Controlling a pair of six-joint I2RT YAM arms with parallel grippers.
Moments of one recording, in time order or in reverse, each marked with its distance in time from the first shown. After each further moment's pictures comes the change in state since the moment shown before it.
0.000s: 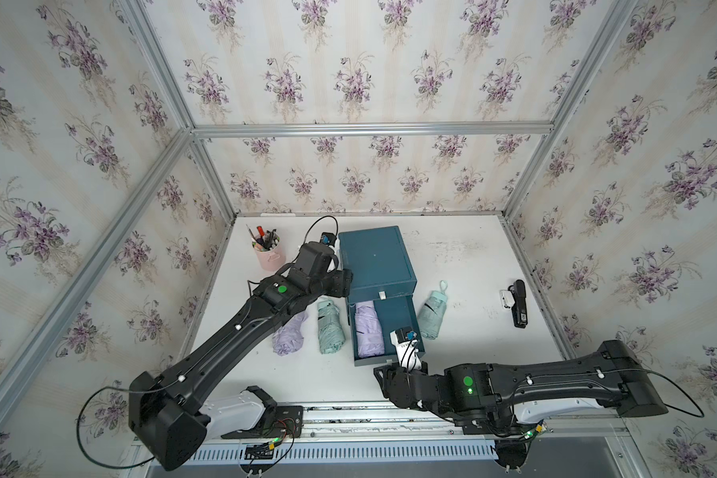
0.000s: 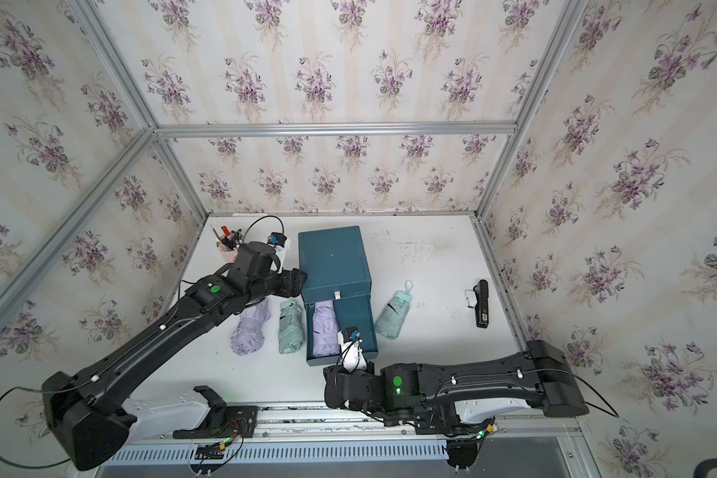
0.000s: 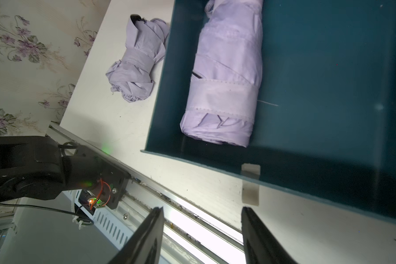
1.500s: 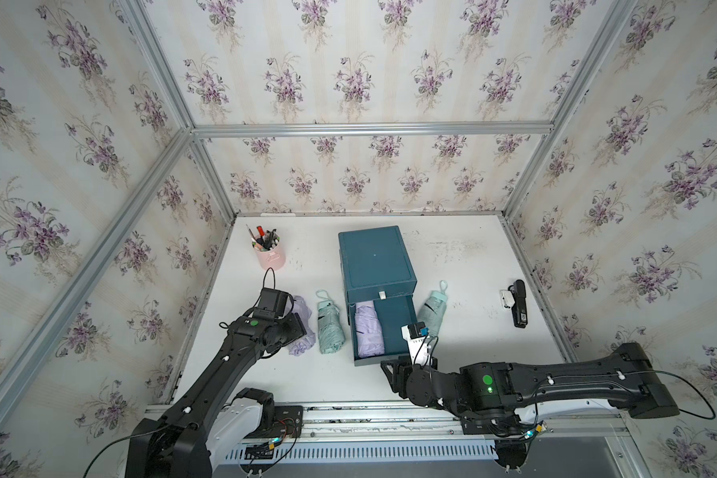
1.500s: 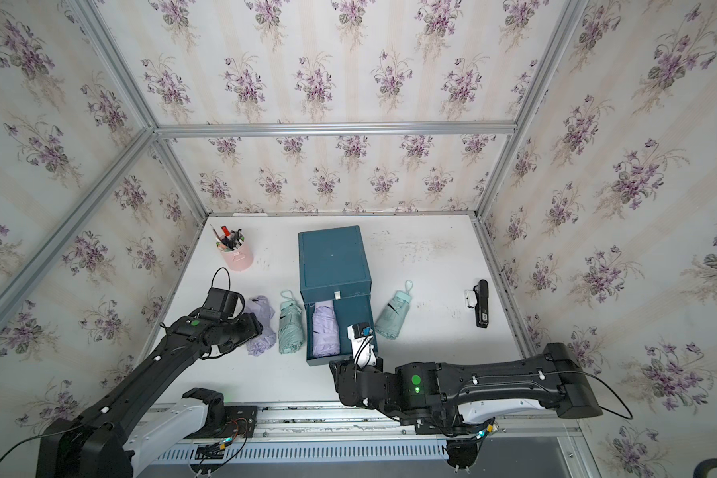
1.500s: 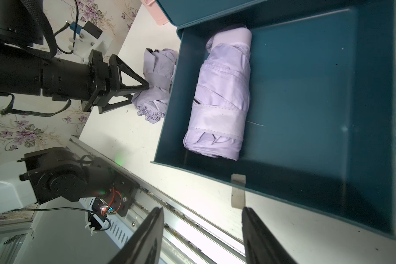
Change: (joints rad) left arm 0.415 -0.147 -0.560 -0.031 0.165 -0.359; right arm 0.002 -0.121 -0.051 0.013 0.056 -0.023
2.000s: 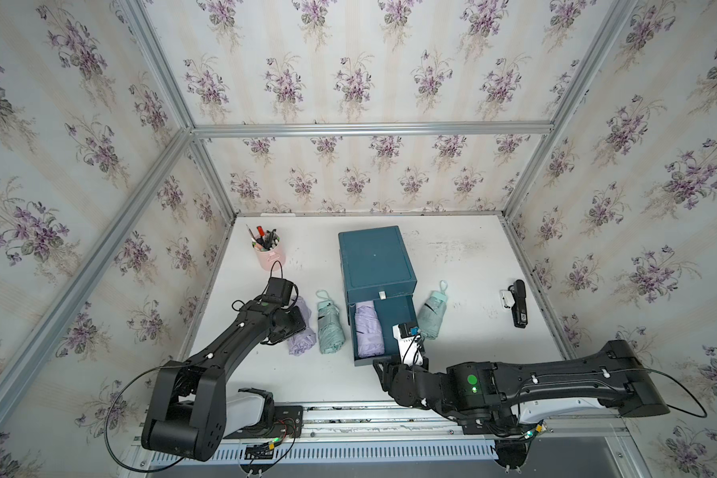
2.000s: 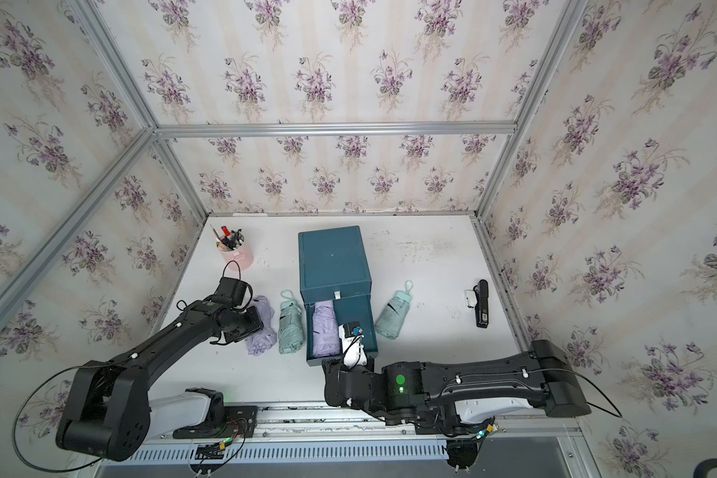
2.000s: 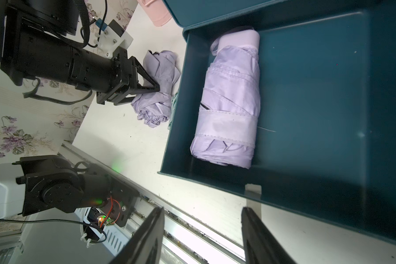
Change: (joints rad) left arm 0.016 0.239 0.048 0.114 0.031 0.084; right arm 0.000 0.110 0.071 0.009 0.013 0.021
